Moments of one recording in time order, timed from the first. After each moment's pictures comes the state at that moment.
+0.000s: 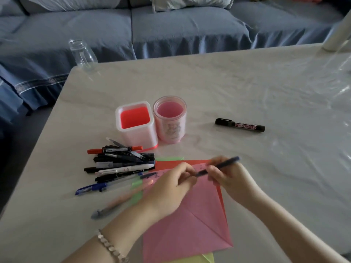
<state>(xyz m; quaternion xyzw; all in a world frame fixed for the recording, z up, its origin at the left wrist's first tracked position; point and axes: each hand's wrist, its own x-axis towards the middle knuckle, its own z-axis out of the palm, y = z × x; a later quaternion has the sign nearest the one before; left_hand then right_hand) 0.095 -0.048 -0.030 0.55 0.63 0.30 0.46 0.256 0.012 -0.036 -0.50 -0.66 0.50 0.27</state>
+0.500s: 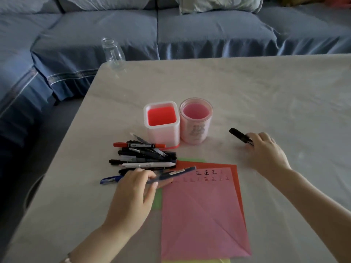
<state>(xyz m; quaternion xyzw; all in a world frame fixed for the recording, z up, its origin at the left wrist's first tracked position) 0.011 -0.109 -0.060 0.61 0.73 0.30 0.06 0.266 0.096 -0.055 -0.59 -0.79 0.11 0.09</state>
